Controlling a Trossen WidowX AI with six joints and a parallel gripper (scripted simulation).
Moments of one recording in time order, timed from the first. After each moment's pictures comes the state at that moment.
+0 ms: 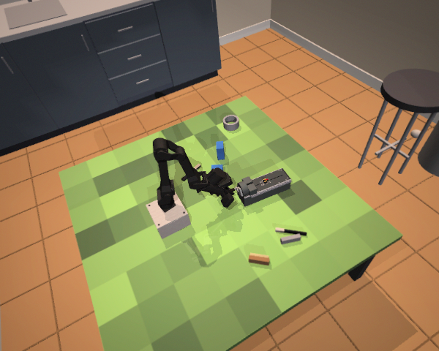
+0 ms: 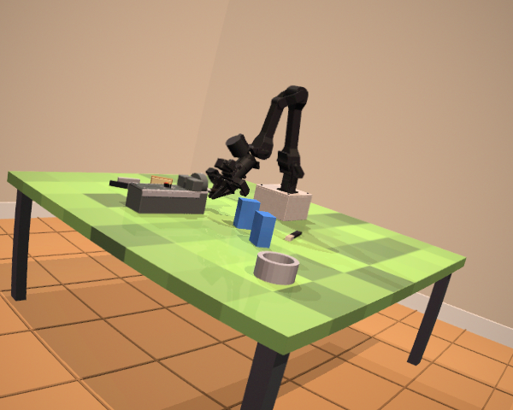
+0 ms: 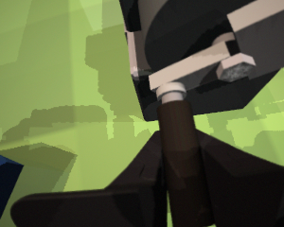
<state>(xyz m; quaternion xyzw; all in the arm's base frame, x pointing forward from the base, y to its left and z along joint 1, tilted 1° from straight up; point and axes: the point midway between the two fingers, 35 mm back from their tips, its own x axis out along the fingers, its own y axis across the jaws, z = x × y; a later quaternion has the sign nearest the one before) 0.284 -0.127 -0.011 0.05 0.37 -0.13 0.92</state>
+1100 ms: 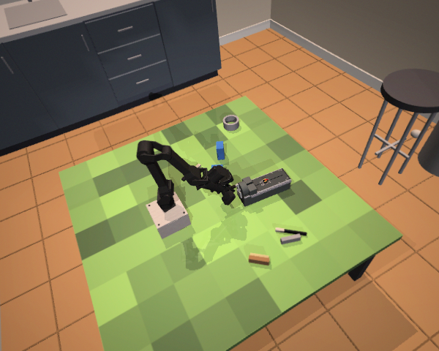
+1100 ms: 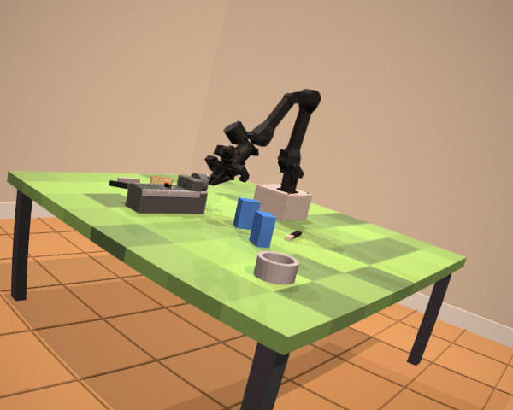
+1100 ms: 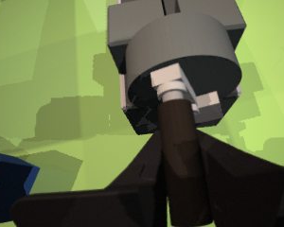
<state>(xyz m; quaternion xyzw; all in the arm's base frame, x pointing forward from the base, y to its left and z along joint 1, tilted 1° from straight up) 0.278 -0.142 0.033 0.05 0.36 -0.12 0.92</state>
